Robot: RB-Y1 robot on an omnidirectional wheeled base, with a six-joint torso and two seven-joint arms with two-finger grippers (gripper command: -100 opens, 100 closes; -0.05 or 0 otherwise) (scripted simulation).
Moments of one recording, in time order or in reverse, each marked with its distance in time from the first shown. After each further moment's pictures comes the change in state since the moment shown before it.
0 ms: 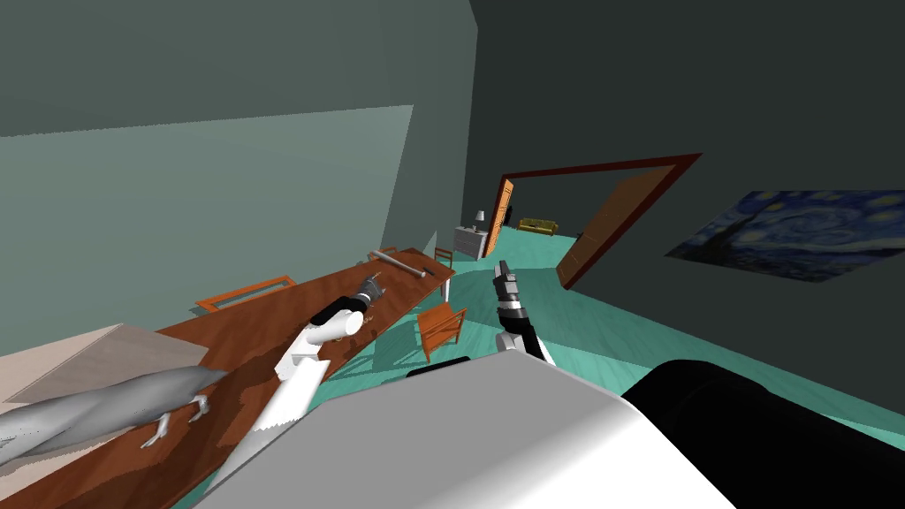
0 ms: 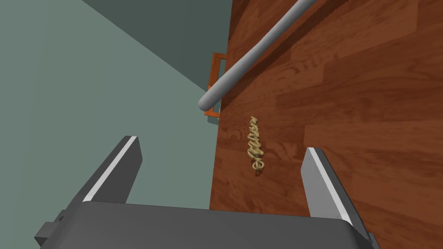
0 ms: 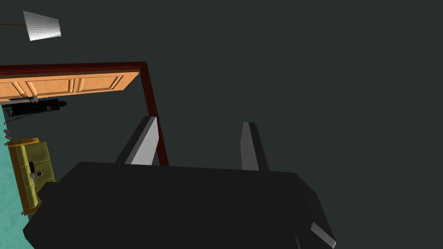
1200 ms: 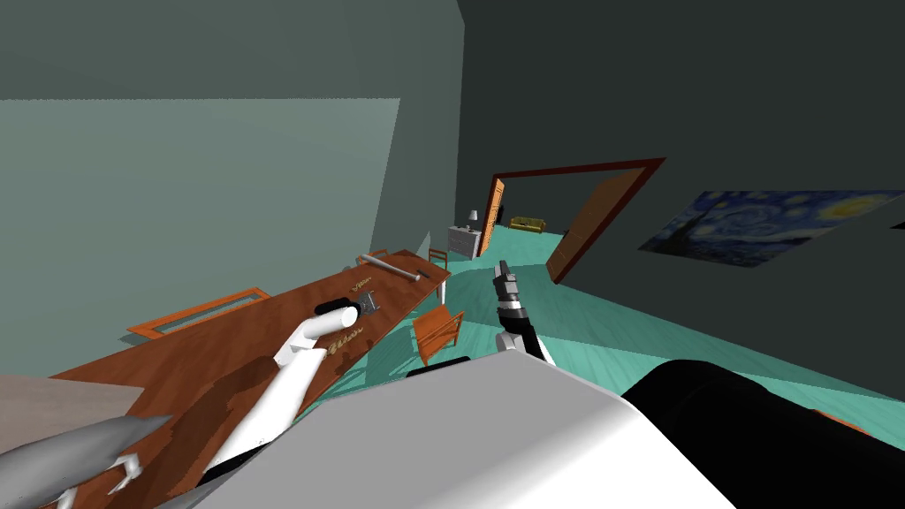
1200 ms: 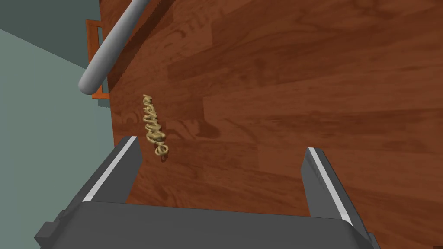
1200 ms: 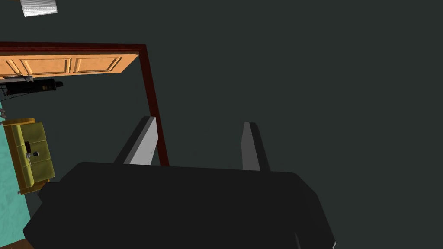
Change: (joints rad) left arm -0.109 0.063 0.057 0.247 0.039 0.318 0.040; right arm 0.000 0.000 0.000 0.000 0.000 0.000 0.000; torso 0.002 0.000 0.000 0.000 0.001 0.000
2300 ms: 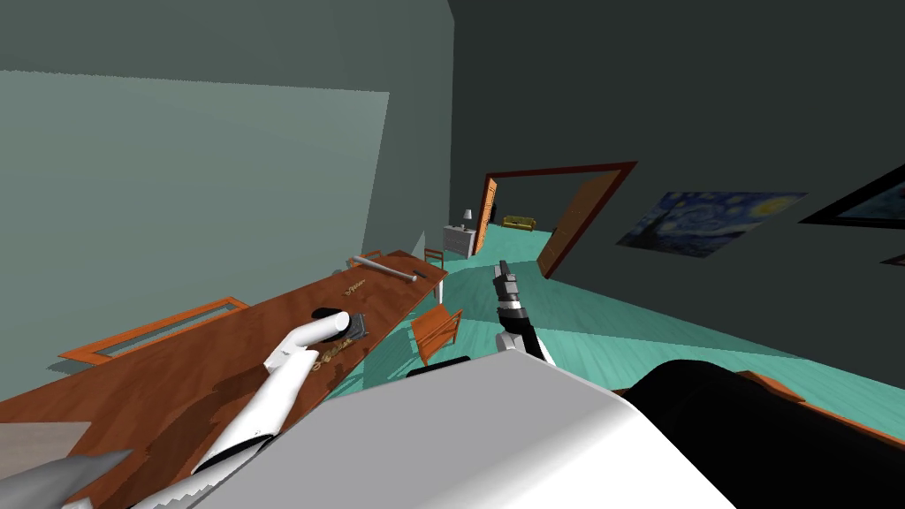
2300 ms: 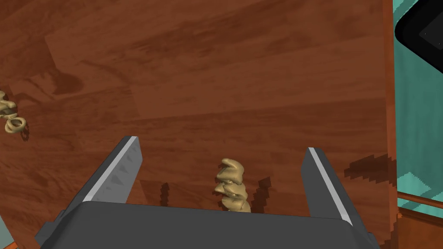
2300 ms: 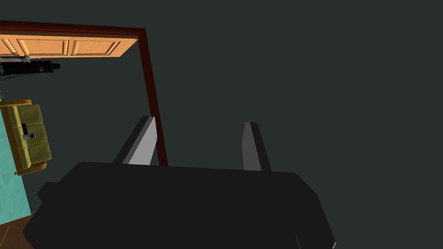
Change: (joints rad) left arm -0.042 0.043 0.055 0.231 -0.009 0.273 0.002; right arm 0.000 0.000 0.000 0.000 0.000 0.000 0.000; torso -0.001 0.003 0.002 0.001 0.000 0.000
